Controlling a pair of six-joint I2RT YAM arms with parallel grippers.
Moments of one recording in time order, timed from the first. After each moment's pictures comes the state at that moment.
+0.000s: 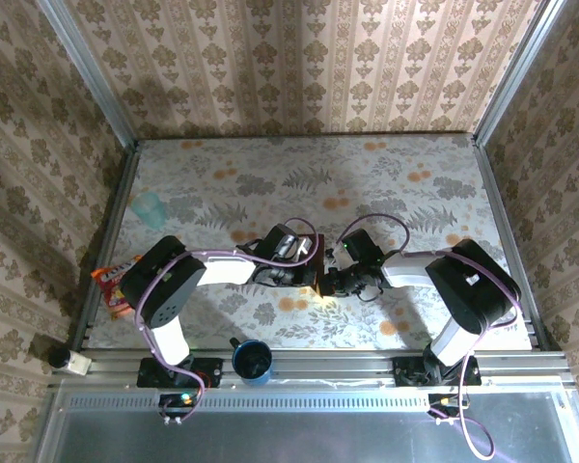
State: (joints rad) left arm -0.84 1.77 0.81 0.03 0.44 -0.68; right arm 0.55 1.66 0.63 -0.03 -0.61 0.53
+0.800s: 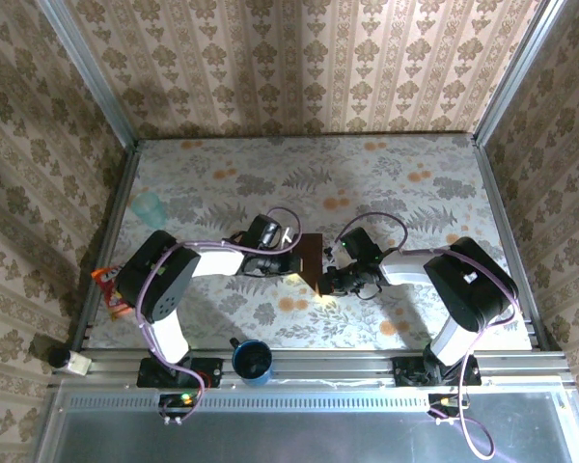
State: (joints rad) left arm -0.66 1.77 0.80 0.05 0.46 -0.63; right arm 0.55 1.68 0.65 -0.06 -0.61 0.53
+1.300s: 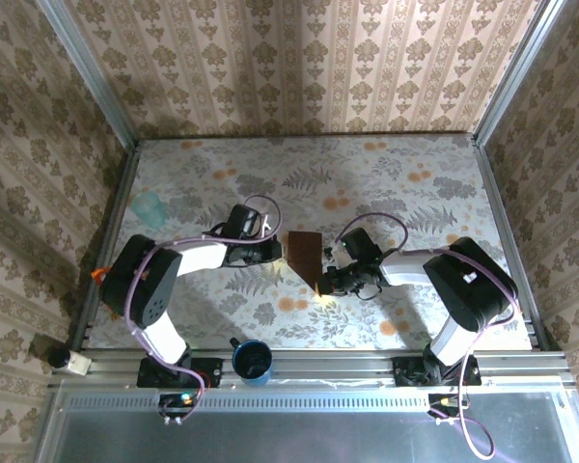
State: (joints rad) left arm -0.55 1.67 0.79 -0.03 0.41 -0.56; right arm 0.55 1.68 0.64 -0.03 -0.62 0.54
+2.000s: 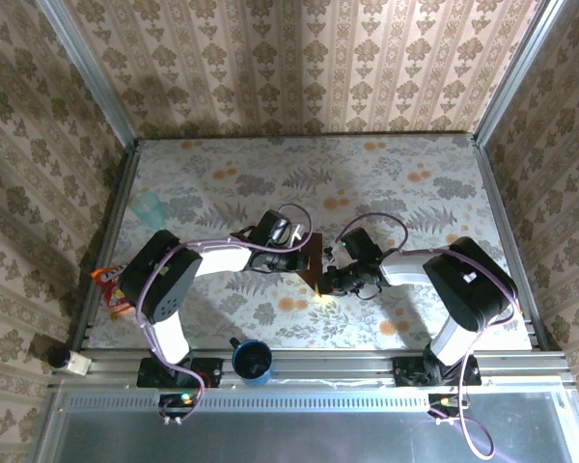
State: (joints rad) left arm -0.74 1.79 0.90 -0.04 0.43 -0.57; right arm 0.55 1.68 0.65 -0.02 -0.63 0.55
